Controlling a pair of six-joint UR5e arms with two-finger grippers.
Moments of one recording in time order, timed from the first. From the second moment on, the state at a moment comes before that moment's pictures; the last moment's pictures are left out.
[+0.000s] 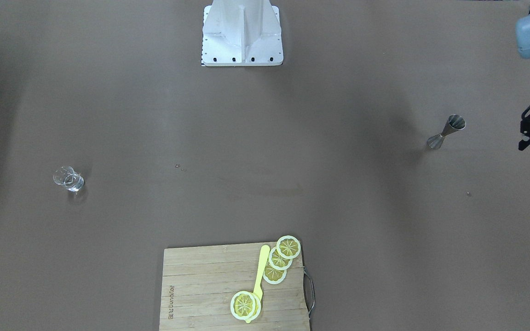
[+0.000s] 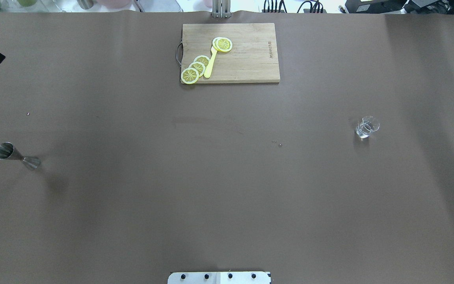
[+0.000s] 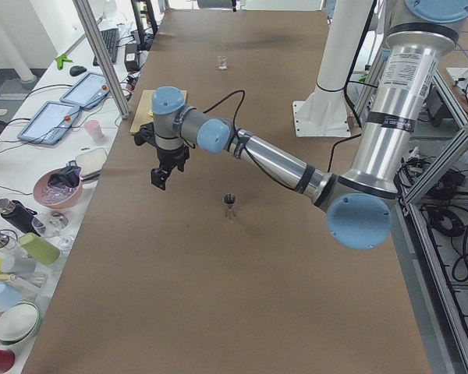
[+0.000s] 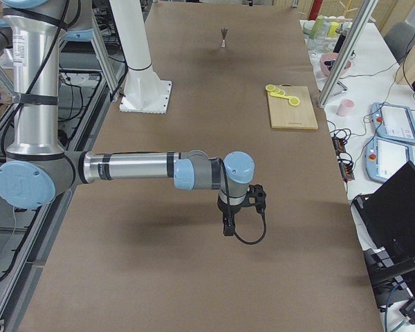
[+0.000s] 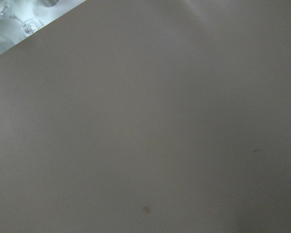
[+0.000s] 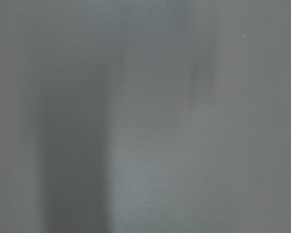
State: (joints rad) left arm -1.37 -1.77 -1.79 -1.53 -2.27 0.05; right arm 1.50 -1.66 1.71 -1.58 2.30 -0.02
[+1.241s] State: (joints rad) left arm -1.61 -1.39 -1.74 -1.55 -2.40 0.16; right arm 1.50 -1.69 1.70 -1.51 2.30 -0.03
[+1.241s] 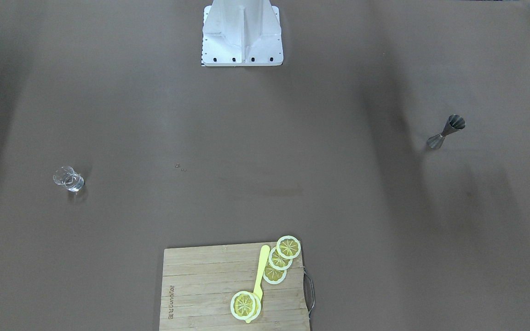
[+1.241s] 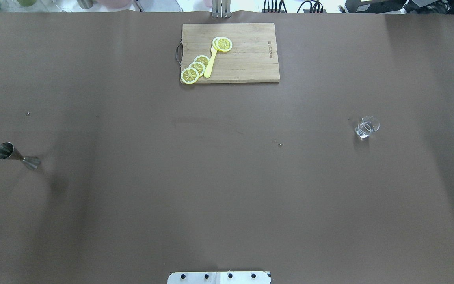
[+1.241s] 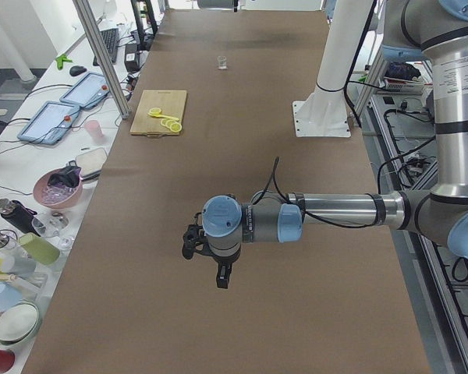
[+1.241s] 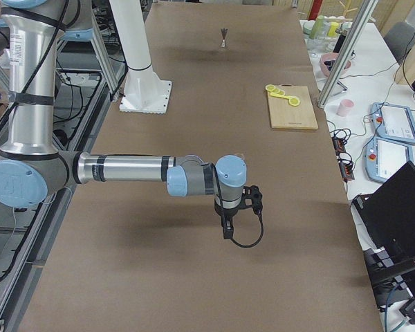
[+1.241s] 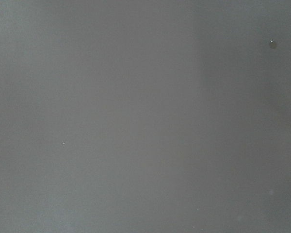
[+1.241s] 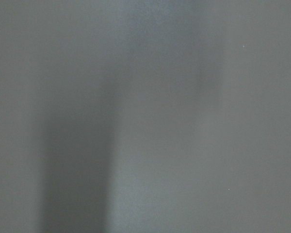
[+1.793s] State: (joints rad) left arm -1.61 -1.39 -1.73 -1.54 -2.40 0.15; right arm 1.50 -1.69 1.70 -1.51 2.30 -0.02
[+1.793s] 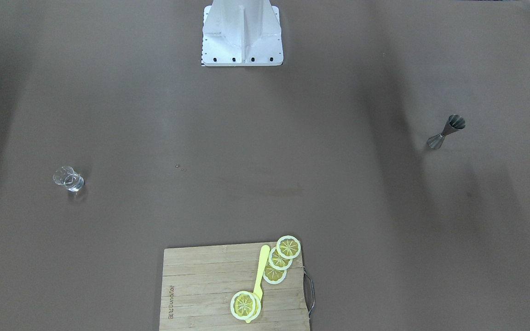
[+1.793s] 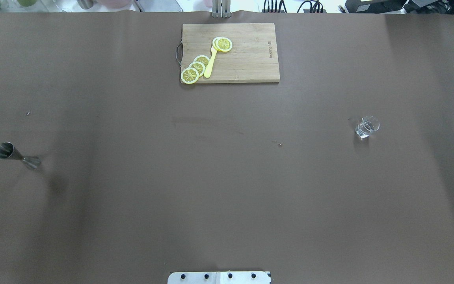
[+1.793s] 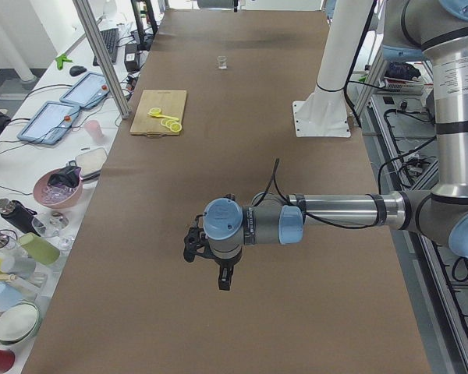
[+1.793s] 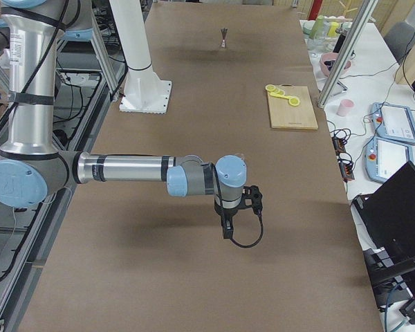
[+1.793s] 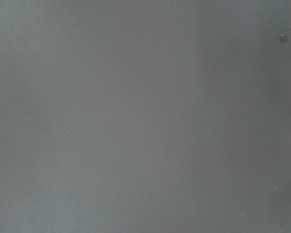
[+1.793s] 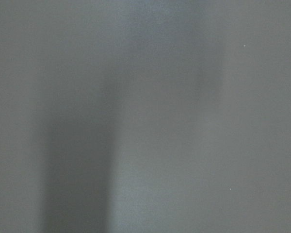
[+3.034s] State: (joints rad) left arm -1.61 -1.40 -1.71 -1.54 -2.40 0.15; right arm 1.50 -1.68 1.71 -1.51 2.31 -0.02
